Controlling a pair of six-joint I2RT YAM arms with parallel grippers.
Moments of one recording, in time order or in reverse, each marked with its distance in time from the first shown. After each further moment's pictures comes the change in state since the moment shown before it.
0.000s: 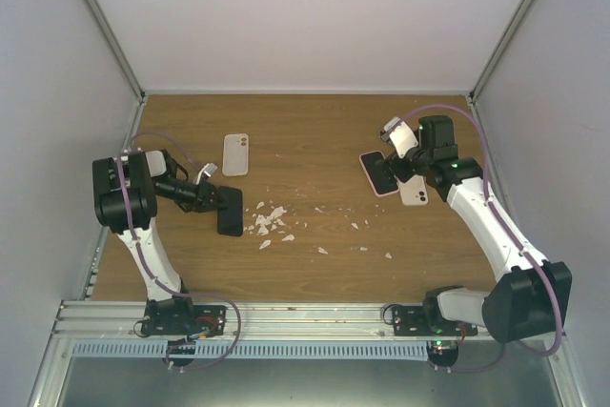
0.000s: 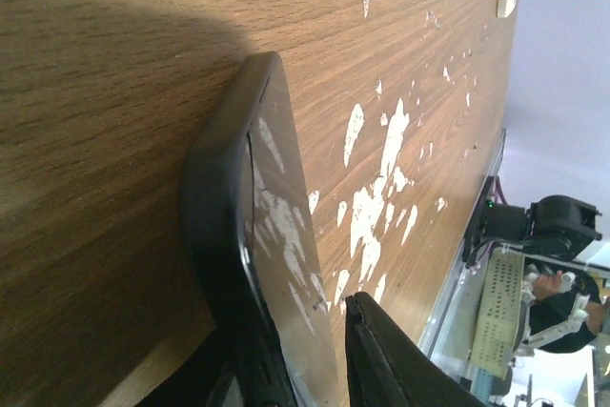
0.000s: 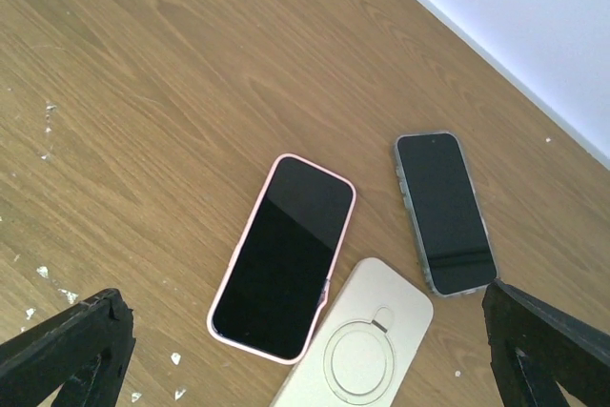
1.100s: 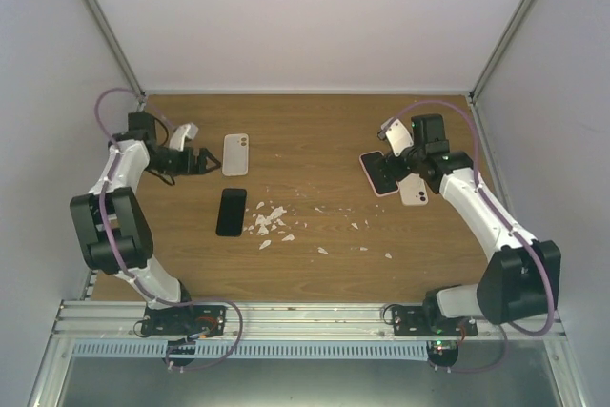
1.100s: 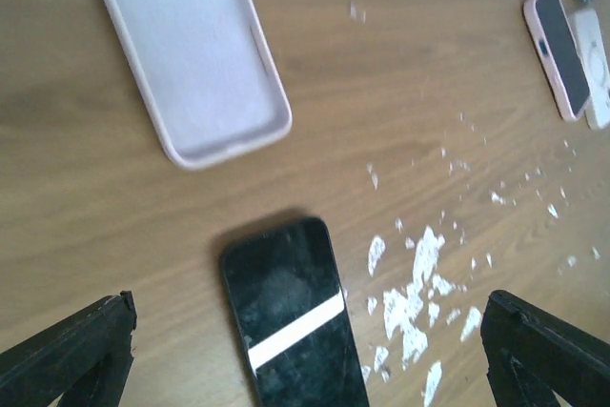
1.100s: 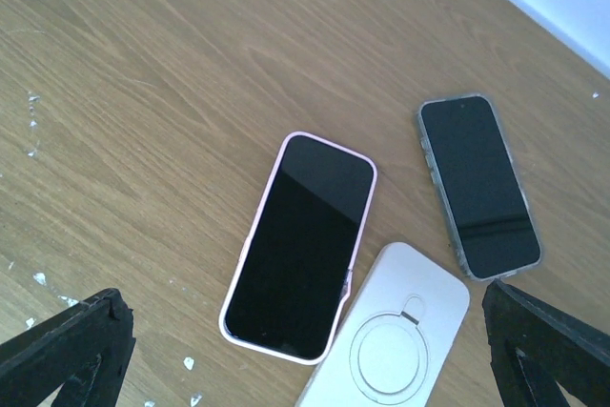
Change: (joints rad) left arm 0.000 -0.327 0.074 0.172 -0.218 -0.243; right arm 0.000 0.080 0.009 0.006 0.008 0.066
